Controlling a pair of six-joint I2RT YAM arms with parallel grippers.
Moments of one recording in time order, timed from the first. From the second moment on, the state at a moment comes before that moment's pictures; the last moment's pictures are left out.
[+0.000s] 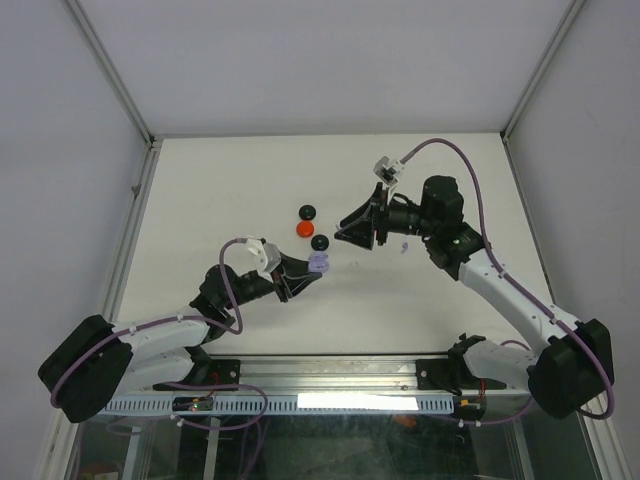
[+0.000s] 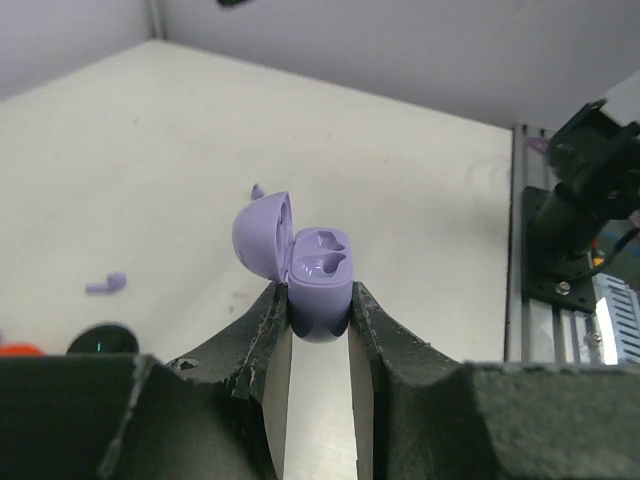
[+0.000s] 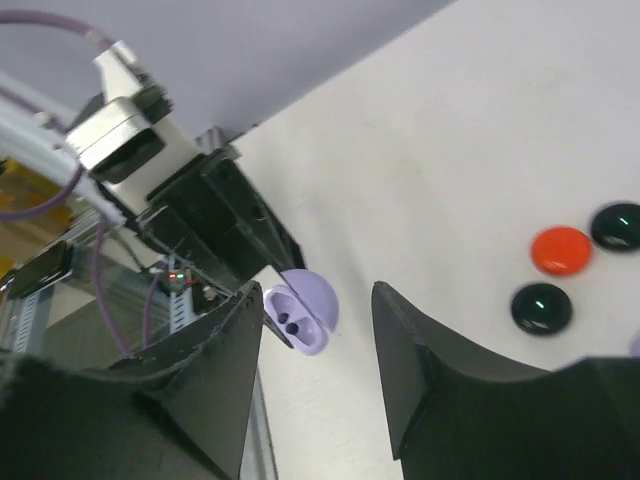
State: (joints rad) left arm -0.75 1.07 0.24 1.01 0.48 -0.15; right arm 0.51 1.13 0.86 0.15 -0.88 0.33
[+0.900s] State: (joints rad) left arm -0.65 1.18 0.14 1.05 0.30 -0.27; right arm 0.36 1.43 0.93 -0.34 -0.01 0.28
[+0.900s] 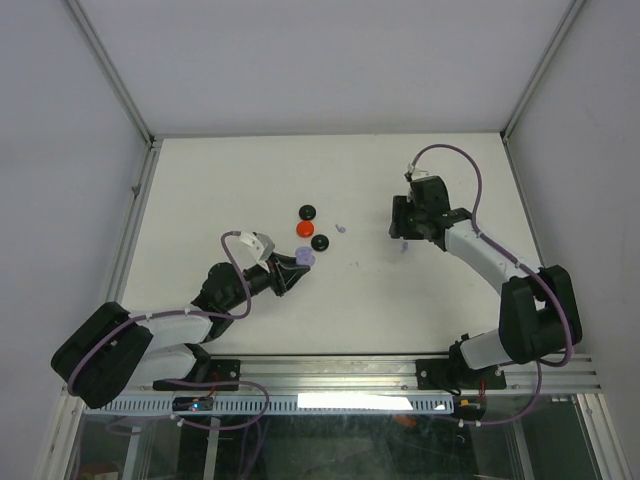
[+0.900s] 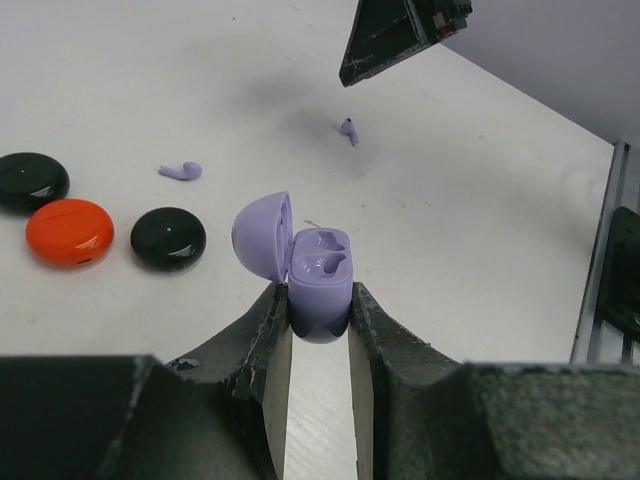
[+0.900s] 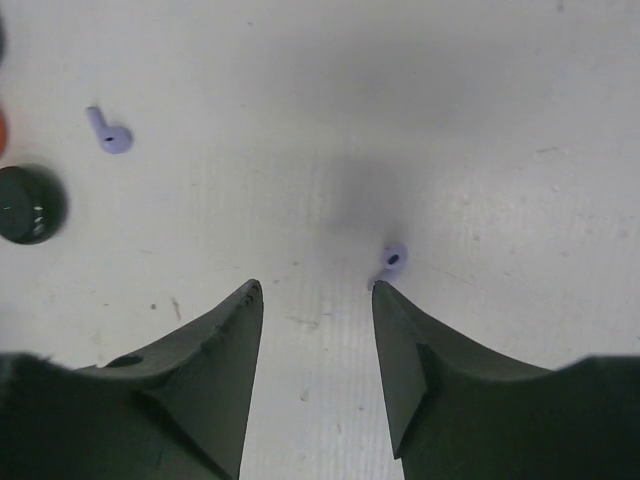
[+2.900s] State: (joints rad) left arm -0.65 1.34 0.25 1.10 0.47 -0.33; right arm 0.34 1.64 1.06 -0.55 0.10 0.25
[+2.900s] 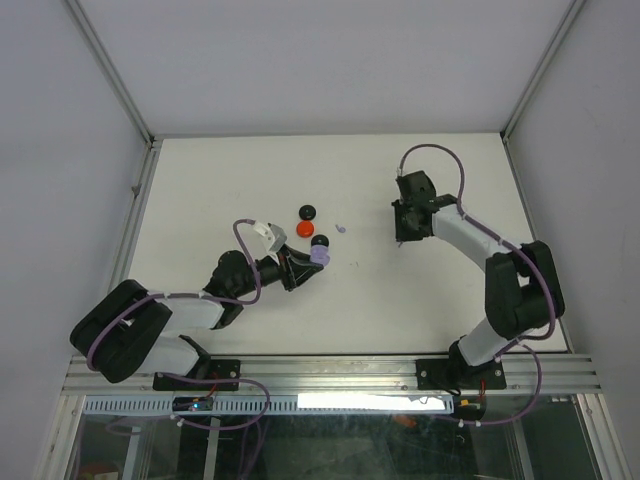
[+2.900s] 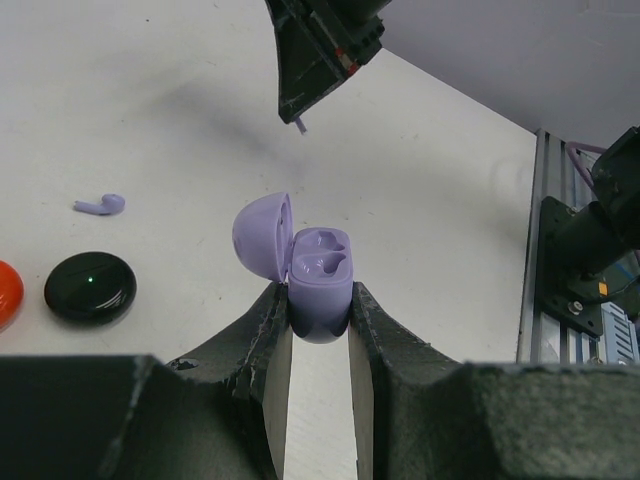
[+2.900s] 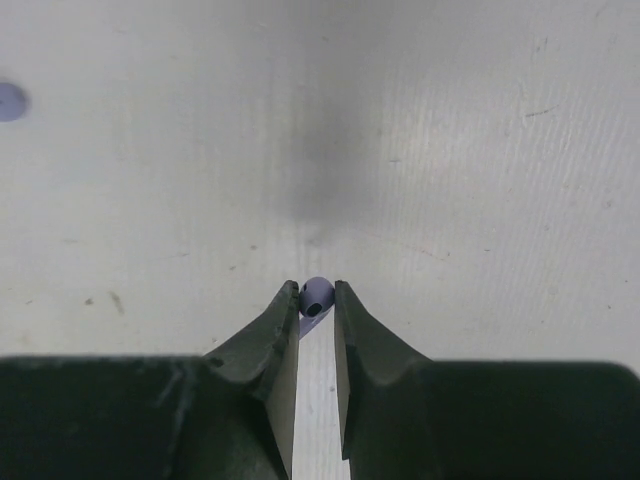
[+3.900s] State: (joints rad) left arm -0.65 1.58 0.34 1.52 0.54 -0.31; right arm 0.98 1.01 0.89 -0.10 0.22 0.03
